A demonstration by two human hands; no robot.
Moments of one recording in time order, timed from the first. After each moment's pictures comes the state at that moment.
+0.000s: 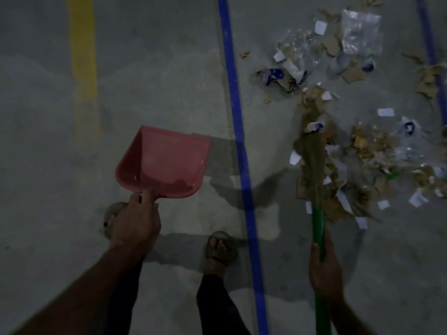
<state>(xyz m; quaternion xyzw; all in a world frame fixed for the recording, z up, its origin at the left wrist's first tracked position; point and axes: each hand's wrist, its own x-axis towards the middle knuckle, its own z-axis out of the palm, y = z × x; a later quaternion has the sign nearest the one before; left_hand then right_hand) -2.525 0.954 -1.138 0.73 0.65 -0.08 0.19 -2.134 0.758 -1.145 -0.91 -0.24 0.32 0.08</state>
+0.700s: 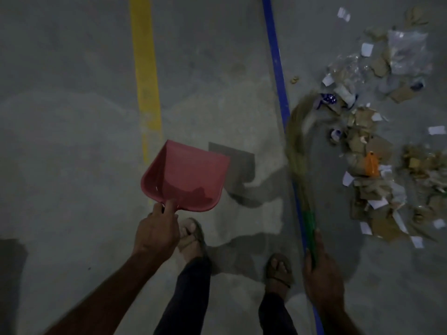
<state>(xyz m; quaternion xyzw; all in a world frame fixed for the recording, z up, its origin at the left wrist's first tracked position) -2.730 1.095 -1.097 0.73 0.63 -0.11 0.23 -2.378 0.897 -1.124 -0.89 -0.40 0.24 0.00</state>
